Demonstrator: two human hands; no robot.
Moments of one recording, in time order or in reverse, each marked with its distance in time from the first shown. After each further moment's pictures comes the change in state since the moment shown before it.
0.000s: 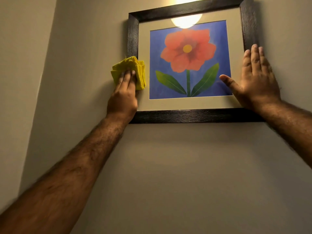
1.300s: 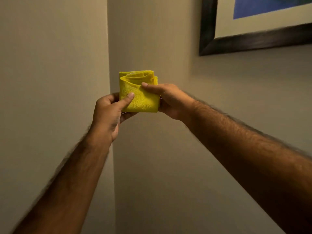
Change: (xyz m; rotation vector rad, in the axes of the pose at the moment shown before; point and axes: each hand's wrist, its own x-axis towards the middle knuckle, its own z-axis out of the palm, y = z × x) left_hand -0.215 -0.120 -0.188 -0.945 -0.108 -1.098; right_hand -0.194 -0.408 0.014 1.812 -1.275 0.710
